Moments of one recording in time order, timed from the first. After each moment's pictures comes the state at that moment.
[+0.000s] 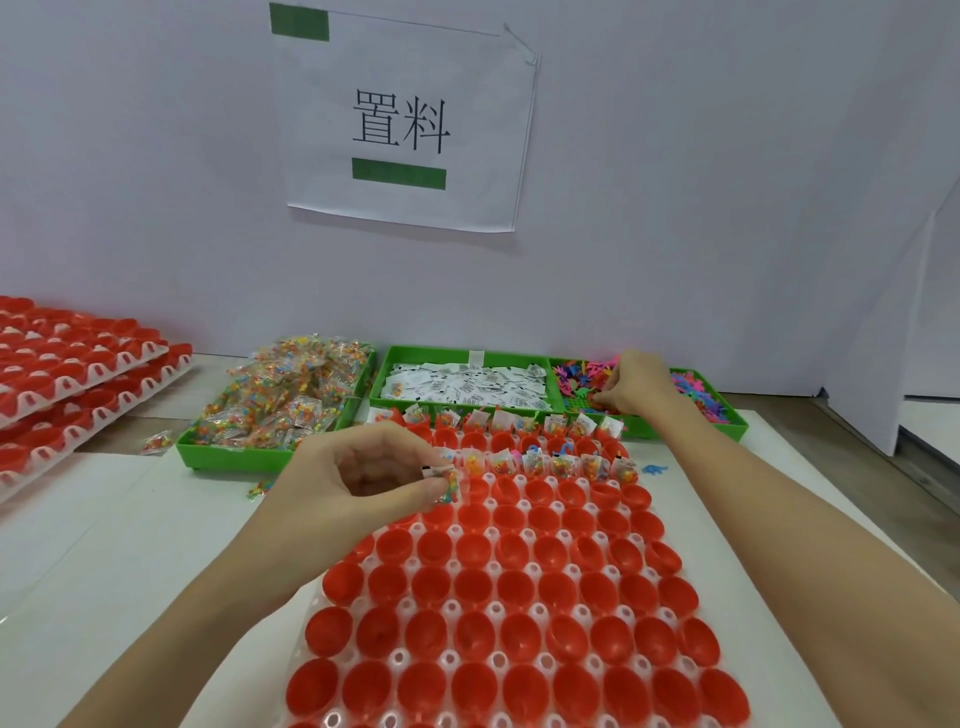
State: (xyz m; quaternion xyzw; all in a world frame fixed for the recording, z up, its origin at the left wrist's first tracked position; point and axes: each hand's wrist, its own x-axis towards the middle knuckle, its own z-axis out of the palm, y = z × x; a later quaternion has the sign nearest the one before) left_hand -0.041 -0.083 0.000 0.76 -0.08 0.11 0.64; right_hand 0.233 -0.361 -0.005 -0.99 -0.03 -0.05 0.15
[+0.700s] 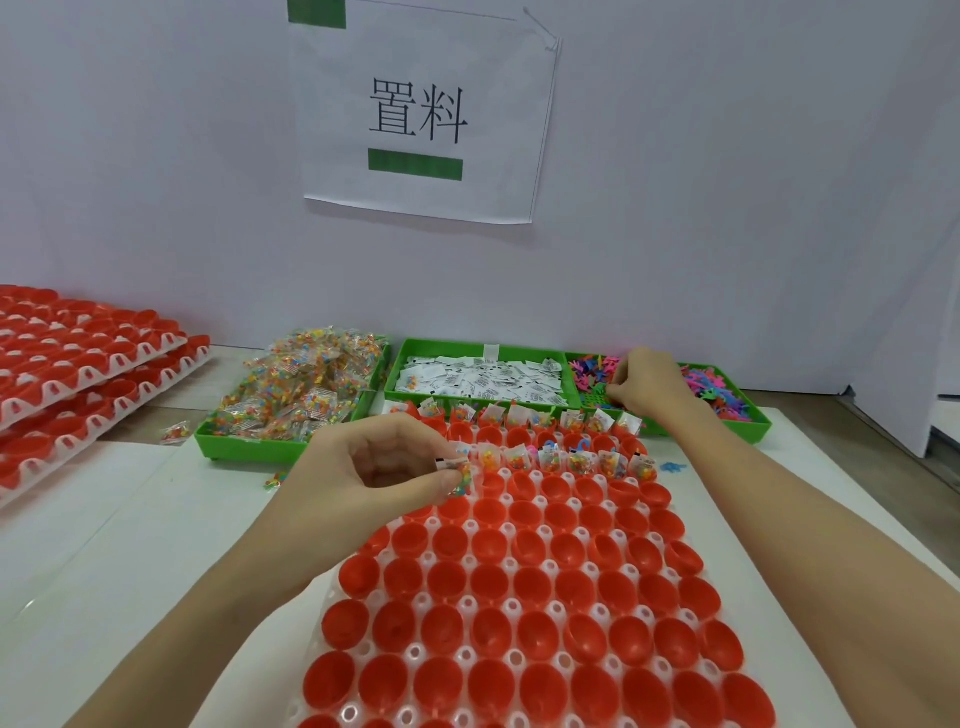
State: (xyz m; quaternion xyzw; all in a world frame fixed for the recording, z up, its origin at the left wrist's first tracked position) left_hand -0.040 -0.080 -0.002 0.75 -0.08 0.11 0.64; right_hand 0.240 -0.359 -0.021 -0.98 -0.08 -0.09 0.15
